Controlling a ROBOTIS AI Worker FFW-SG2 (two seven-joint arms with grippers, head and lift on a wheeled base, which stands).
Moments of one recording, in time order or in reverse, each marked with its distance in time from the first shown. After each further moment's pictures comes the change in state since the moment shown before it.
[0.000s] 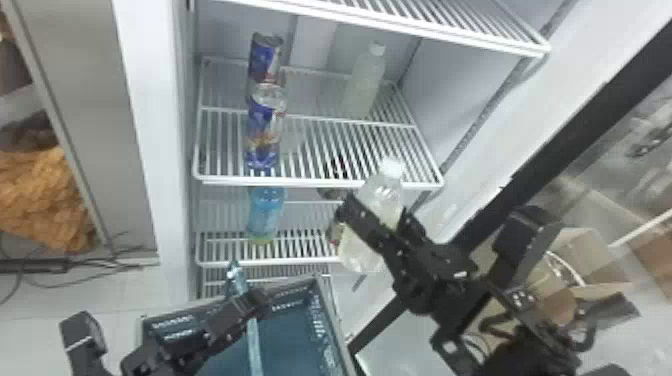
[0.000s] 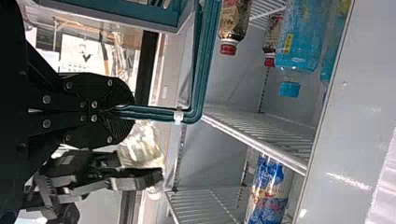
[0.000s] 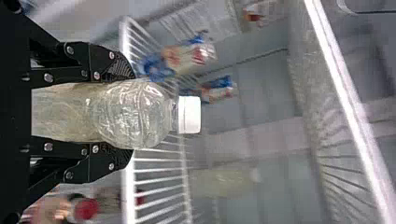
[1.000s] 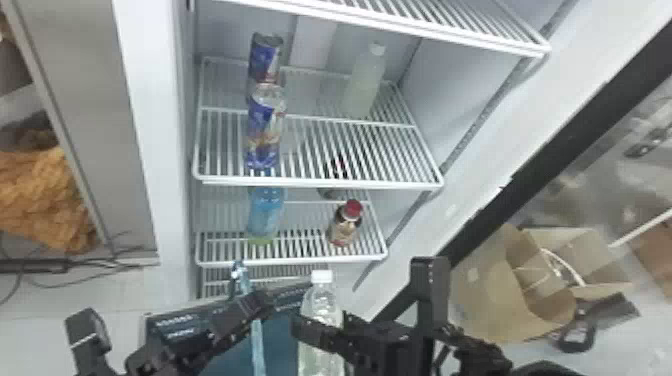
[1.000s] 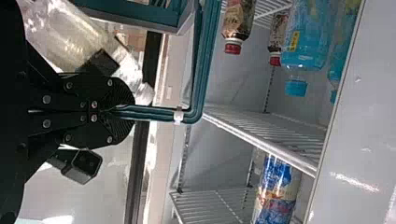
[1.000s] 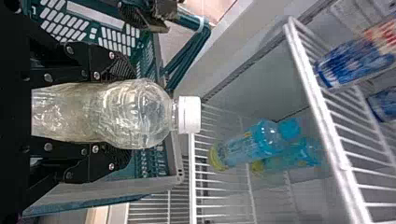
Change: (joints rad) left arm -0.010 0.002 -0.008 0.000 -0.007 0.009 0.001; right arm -0.090 -0.006 0.024 0.136 -0.030 0.518 0.096
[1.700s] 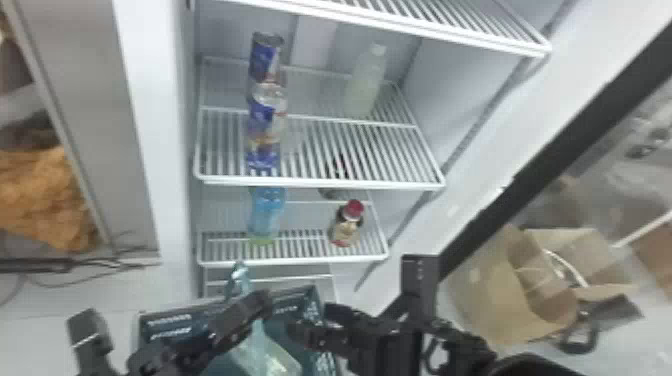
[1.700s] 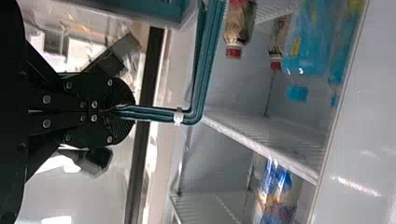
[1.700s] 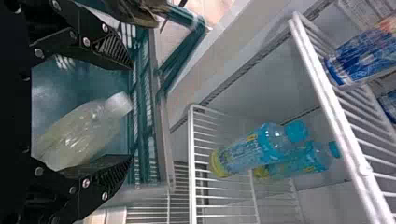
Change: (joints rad) left arm 0.003 0.000 0.002 0.000 0.000 0.000 -0.001; right arm -0.041 -0.008 0.024 0.083 0.013 -0.059 0.028
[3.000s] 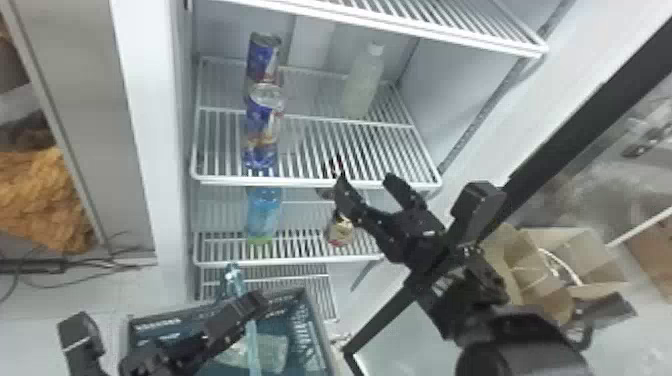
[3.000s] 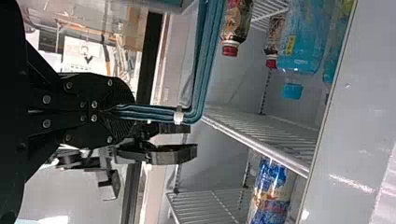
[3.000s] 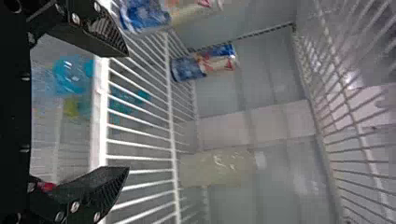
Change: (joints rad) left arm 0.007 0.000 0.005 0.000 0.005 -0.003 0.001; right arm -0.185 0.008 -0.032 0.224 0.122 -0.704 -0.017
